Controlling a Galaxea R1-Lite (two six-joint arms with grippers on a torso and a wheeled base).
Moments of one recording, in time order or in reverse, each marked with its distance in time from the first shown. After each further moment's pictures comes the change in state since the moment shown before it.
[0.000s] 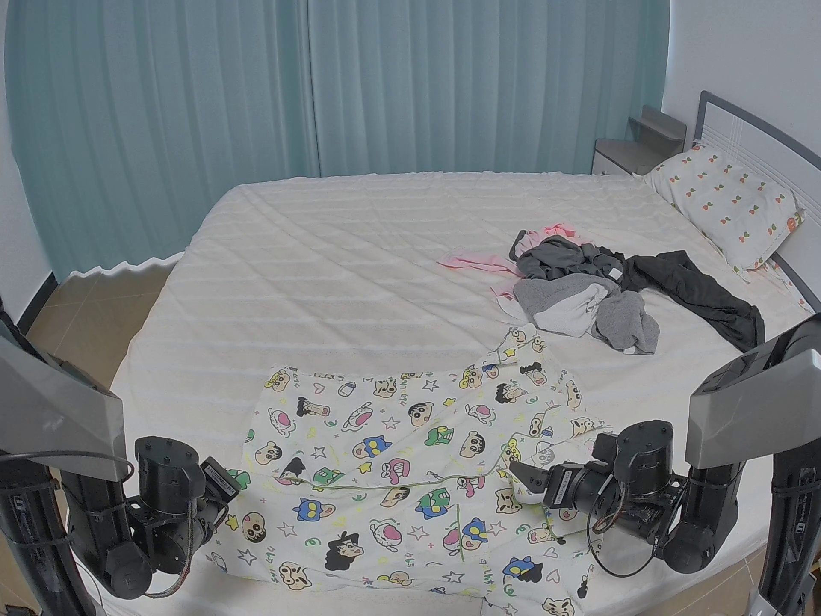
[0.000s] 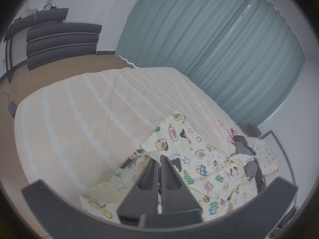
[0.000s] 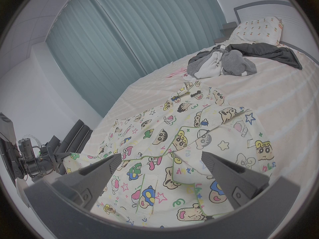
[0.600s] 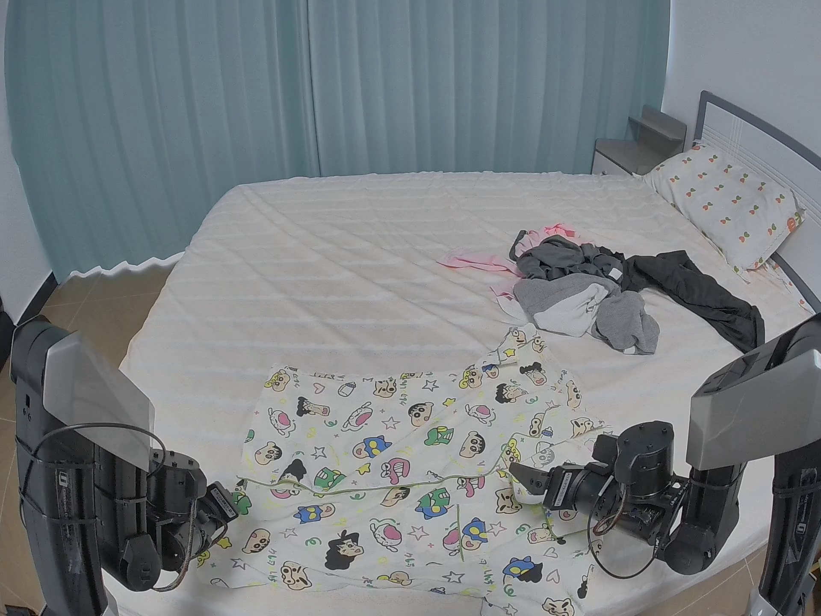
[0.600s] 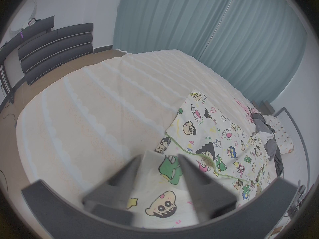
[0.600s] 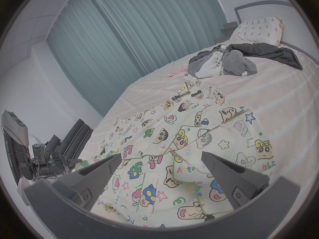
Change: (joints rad) left arm 0.124 0.204 -0.006 -0.057 -0.139 0.150; right arm 0.007 -0.006 0.009 0.000 0.000 -0.001
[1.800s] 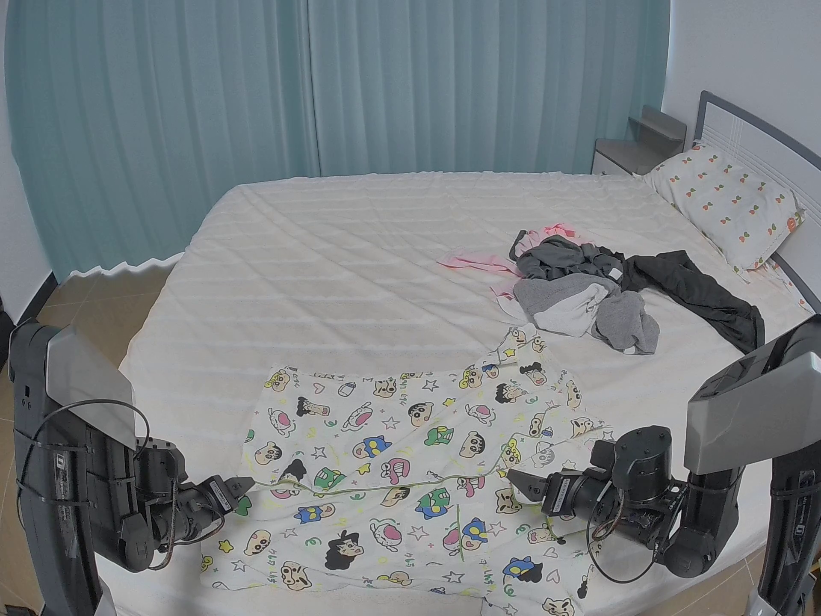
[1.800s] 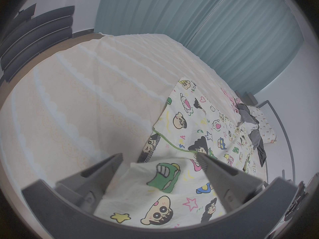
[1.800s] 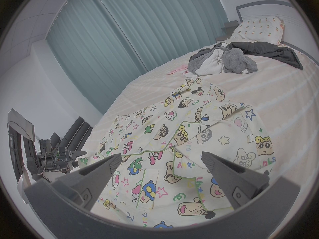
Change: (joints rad) left arm 0.159 0.055 -0.080 0.000 -0.363 0.131; right arm 0.010 0.008 0.009 0.000 -0.001 0.000
